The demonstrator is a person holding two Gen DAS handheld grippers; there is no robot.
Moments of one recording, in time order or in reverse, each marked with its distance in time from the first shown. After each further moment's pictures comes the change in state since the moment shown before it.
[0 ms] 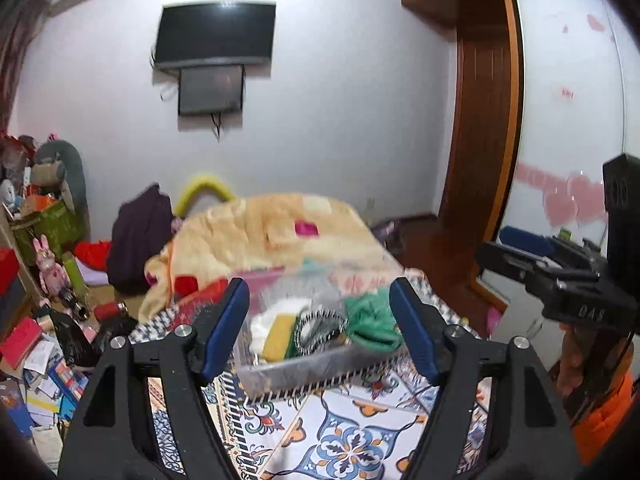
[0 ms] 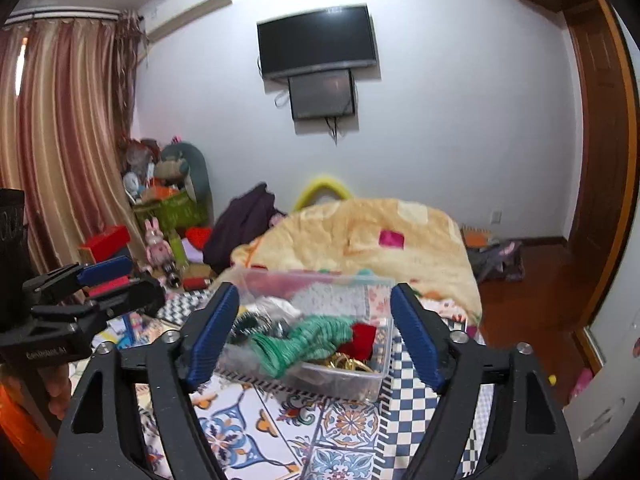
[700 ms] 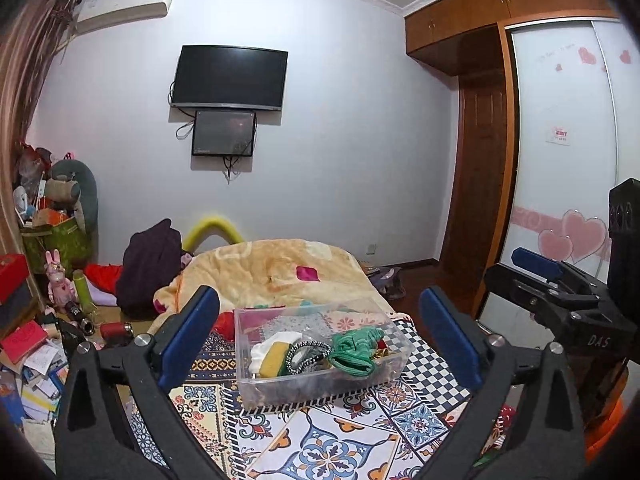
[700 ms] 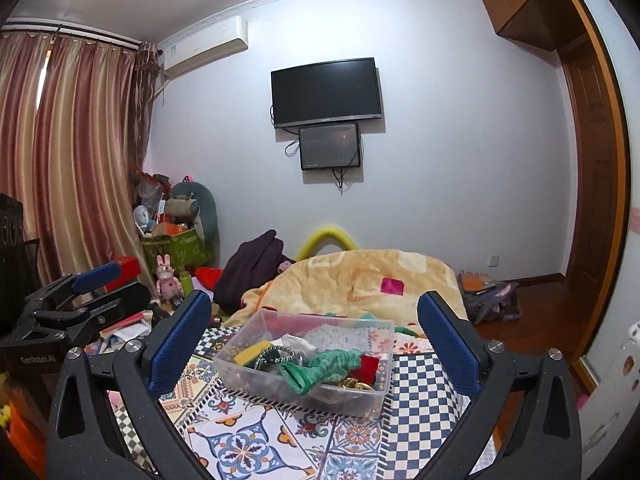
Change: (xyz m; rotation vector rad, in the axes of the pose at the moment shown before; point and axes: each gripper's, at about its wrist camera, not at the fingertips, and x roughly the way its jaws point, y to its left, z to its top) left arm -0.052 -0.013 0.004 -0.041 -0.156 0.019; right arm -0.037 0.023 0.004 -0.026 -0.137 -0.008
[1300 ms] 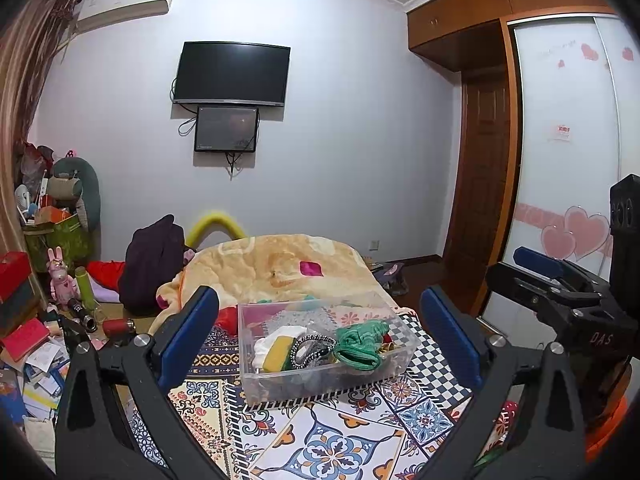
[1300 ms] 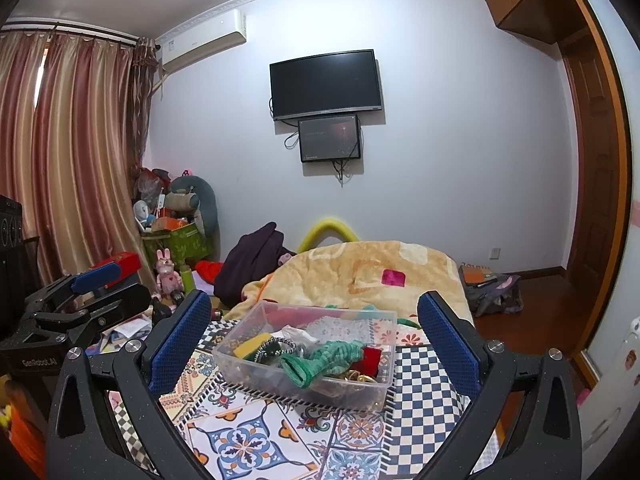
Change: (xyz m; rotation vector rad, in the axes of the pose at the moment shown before) left arm 0.001 0.000 -0.008 0.006 0.009 0.011; right arm -0.001 -0.001 -0.005 0.011 0.022 0.004
